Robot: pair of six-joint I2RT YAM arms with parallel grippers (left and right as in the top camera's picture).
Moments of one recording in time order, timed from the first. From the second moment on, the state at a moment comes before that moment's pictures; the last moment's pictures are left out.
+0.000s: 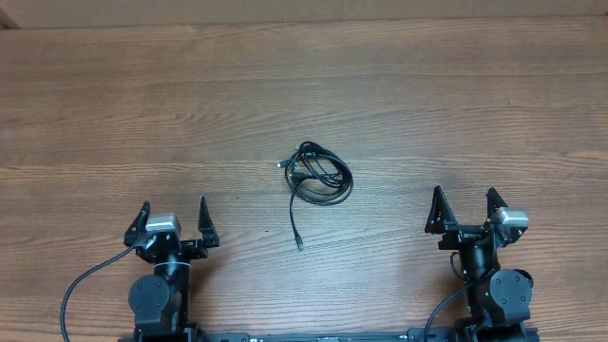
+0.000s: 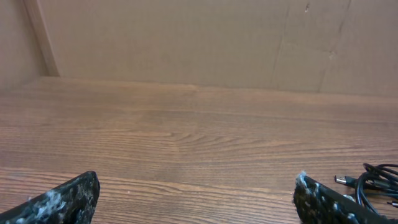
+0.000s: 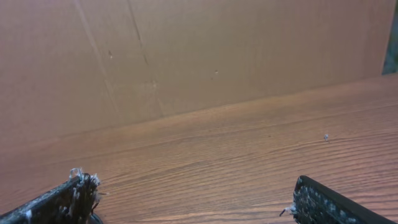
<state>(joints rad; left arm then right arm) 0.06 0.01 0.01 -0.08 -0.02 -0.04 0.14 0.01 0.02 -0.02 0.11 0.23</state>
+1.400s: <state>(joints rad) 0.06 0.01 0.08 -0.09 0.03 -0.04 0.14 0.01 0.02 -0.02 0.11 0.23</state>
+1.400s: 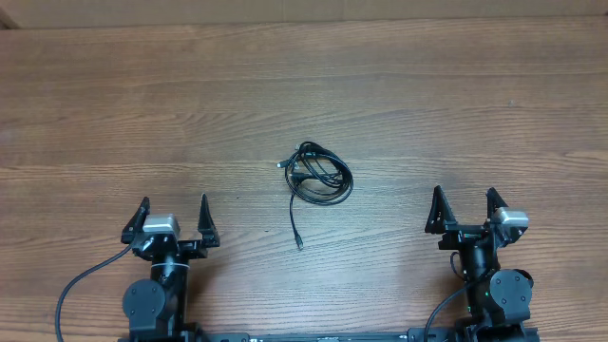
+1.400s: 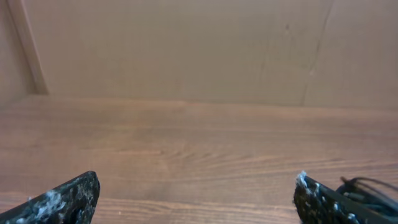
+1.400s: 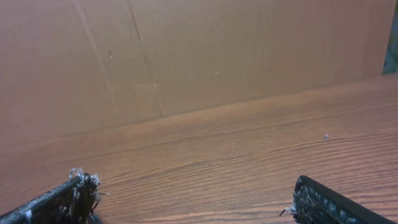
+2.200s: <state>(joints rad) 0.06 0.13 0.64 -0.70 0.12 -0.05 0.14 0.01 0.02 -0.02 0.11 0.23</state>
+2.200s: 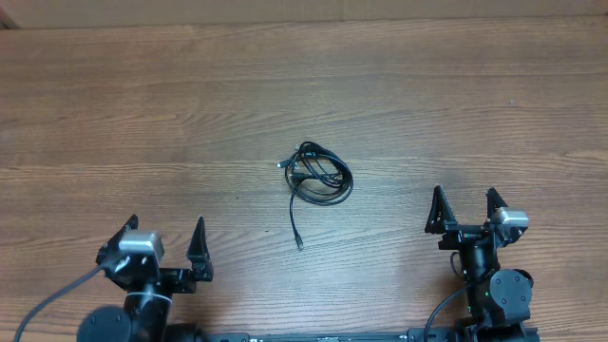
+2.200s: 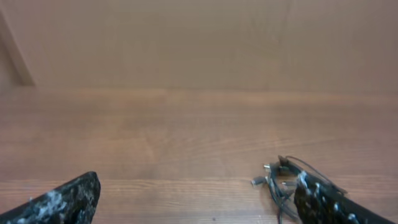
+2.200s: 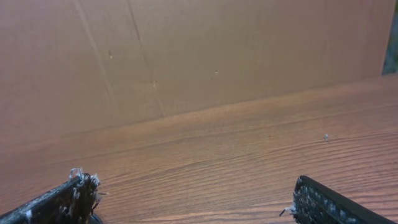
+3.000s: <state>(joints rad) 0.06 0.88 0.93 -0.95 0.49 -0.13 0.14 0.01 0.02 -0.02 0.11 0.23</state>
